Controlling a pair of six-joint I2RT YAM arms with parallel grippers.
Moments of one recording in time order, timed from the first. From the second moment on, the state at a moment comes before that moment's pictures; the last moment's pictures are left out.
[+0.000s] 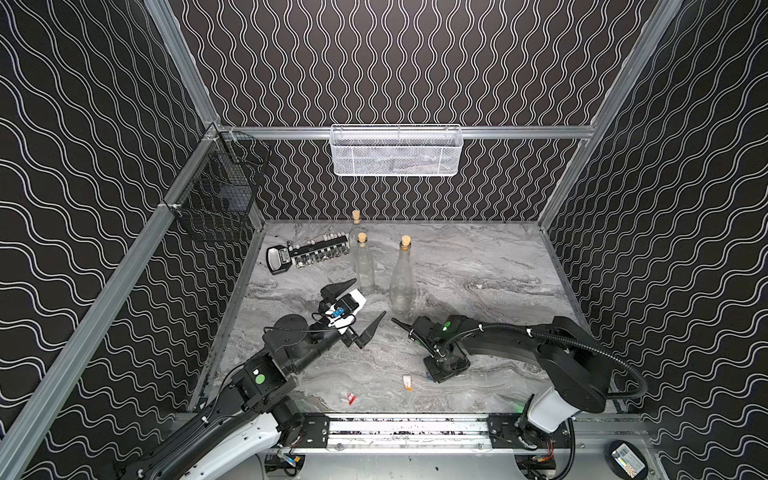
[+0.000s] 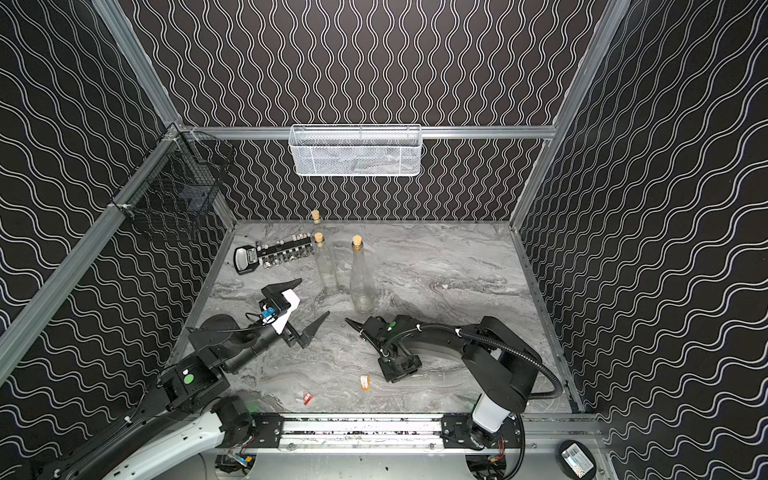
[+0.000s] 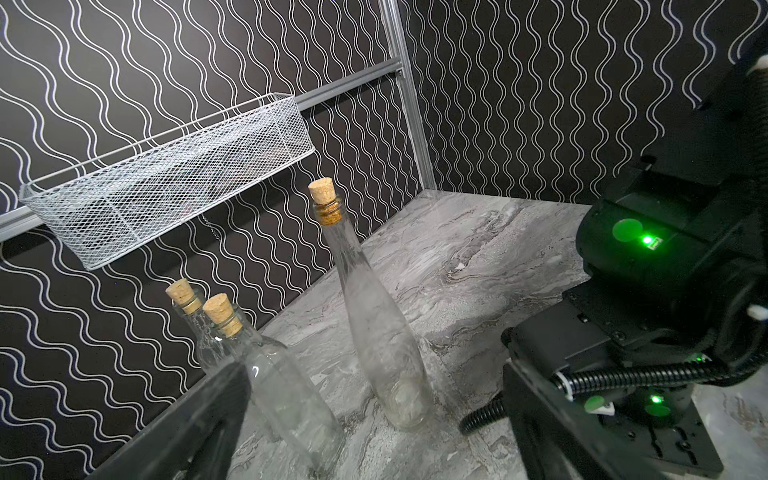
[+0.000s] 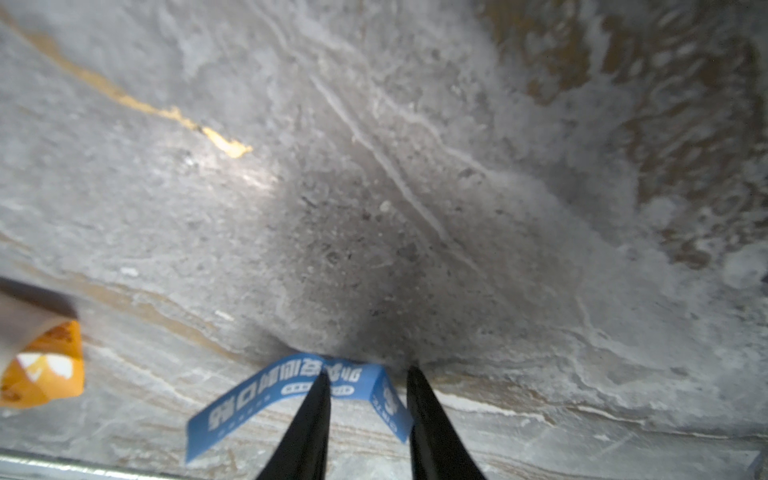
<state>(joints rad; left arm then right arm) -0.82 0.59 0.65 -0.08 -0.07 0.30 0.97 1.67 0.91 -0.88 0.06 0.55</state>
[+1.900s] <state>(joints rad) -0.60 0.72 0.53 0.11 -0.57 0.23 0.68 0.38 0.38 0.07 0.81 0.14</state>
